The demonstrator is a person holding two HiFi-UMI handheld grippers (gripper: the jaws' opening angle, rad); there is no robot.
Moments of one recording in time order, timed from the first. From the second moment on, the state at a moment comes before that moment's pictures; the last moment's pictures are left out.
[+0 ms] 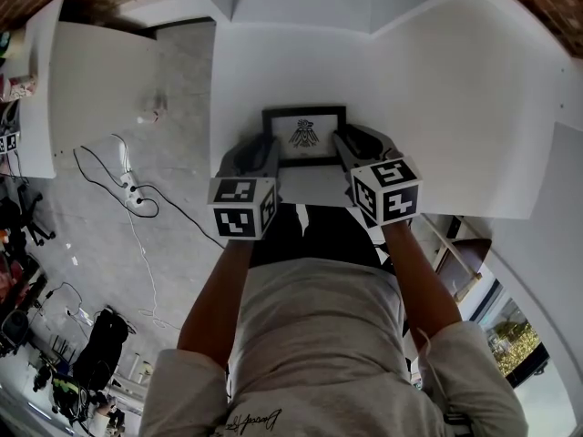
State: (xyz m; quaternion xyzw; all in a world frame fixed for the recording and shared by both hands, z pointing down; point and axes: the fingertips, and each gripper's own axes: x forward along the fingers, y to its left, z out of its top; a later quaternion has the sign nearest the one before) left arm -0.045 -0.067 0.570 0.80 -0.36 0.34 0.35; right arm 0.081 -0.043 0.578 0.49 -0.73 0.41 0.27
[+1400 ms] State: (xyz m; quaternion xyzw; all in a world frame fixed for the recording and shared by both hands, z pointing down) left arm -0.074 -0.103 0.541 0.82 -0.39 0.31 0.30; right arm 0.054 -0.083 0.550 0.50 -0.74 0.36 0.26
